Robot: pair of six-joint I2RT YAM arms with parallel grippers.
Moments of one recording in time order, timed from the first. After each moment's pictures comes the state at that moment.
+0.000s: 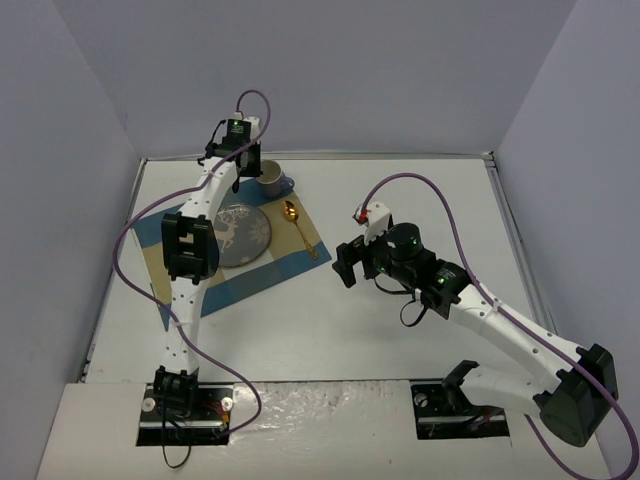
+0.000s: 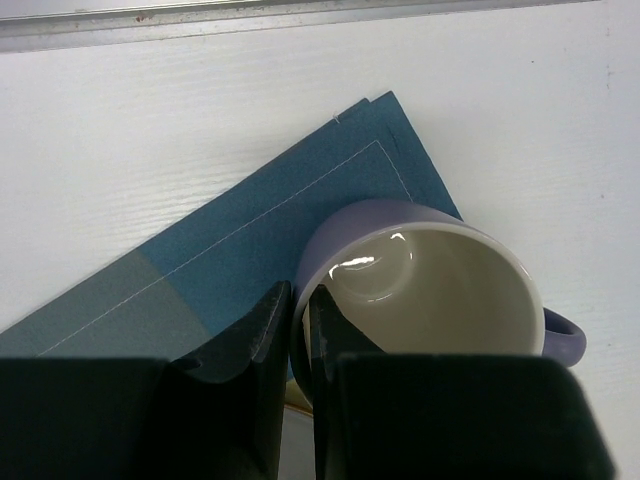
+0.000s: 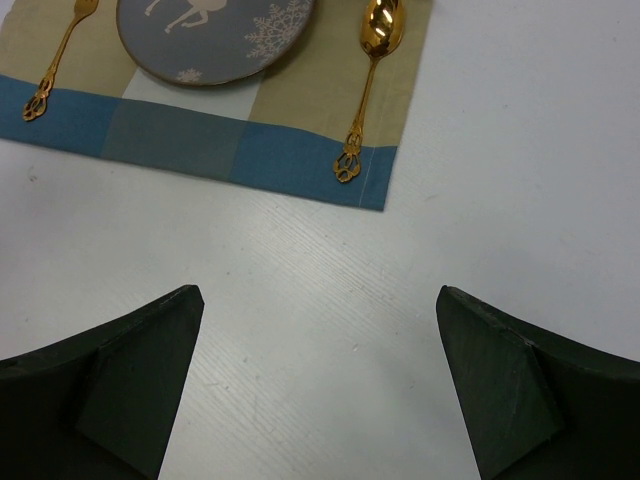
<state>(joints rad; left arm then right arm) -0.18 2.48 2.41 -0.69 0.04 -0.13 0.70 1.10 0.83 -0.18 -0.04 0.08</state>
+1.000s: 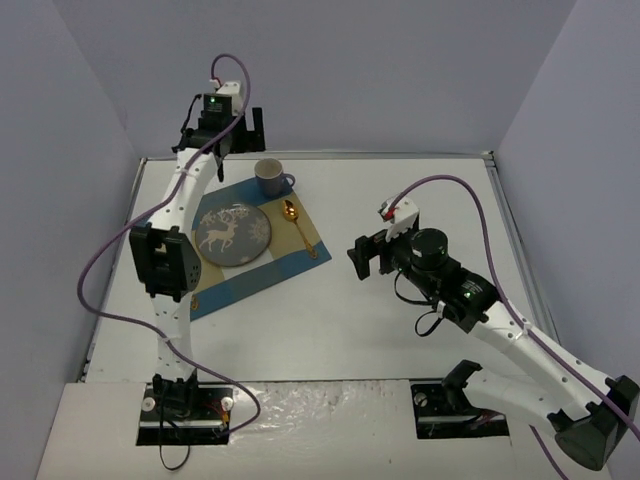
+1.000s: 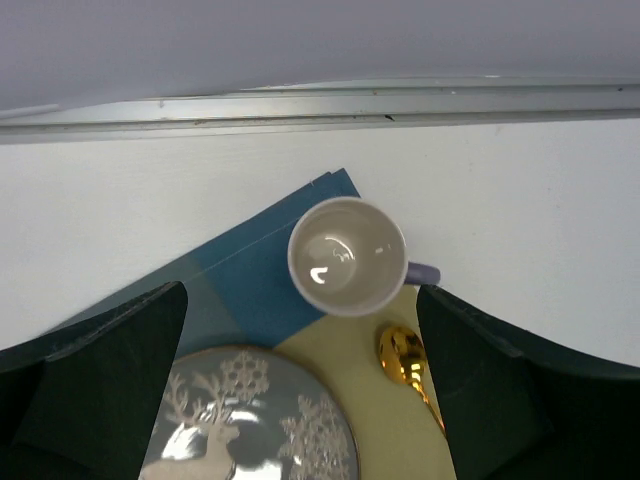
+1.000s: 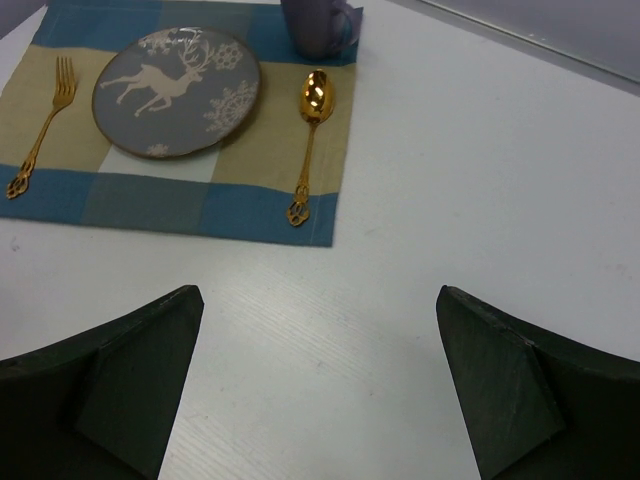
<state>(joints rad) -0.18 2.23 2.31 -0.64 0.04 -0.18 0.70 0.95 0.83 -0.19 0.08 0.08</state>
